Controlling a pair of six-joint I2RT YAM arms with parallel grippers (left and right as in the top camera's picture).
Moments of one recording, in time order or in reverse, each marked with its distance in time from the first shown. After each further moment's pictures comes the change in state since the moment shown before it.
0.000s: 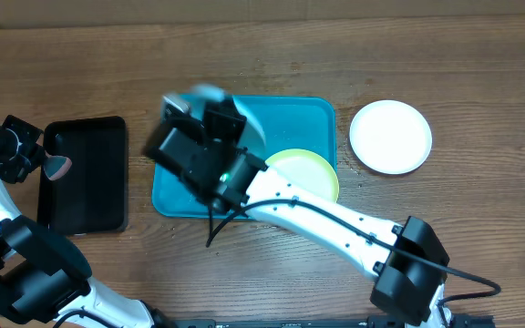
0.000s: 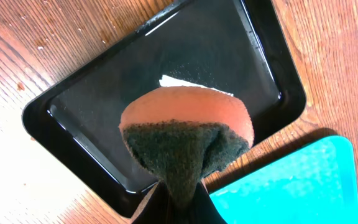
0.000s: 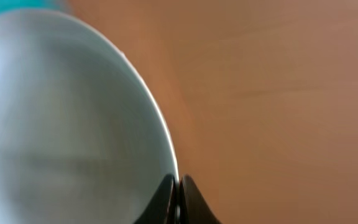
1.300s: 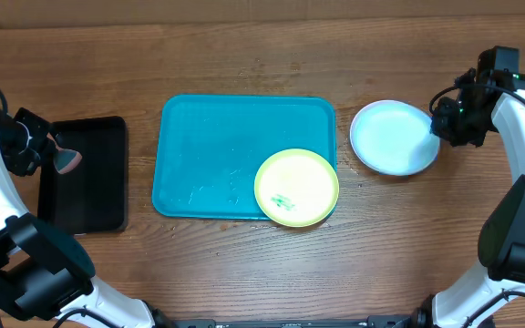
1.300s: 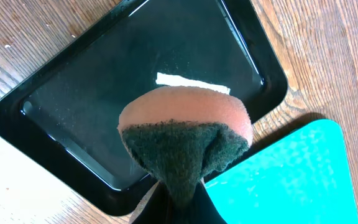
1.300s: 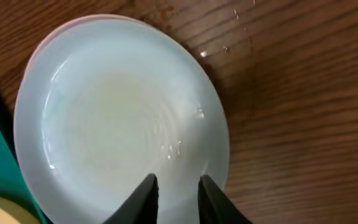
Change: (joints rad) left arm -0.046 0.000 0.000 0.009 0.023 0.008; right arm -1.247 -0.126 -0.348 -0.235 -1.069 0.604
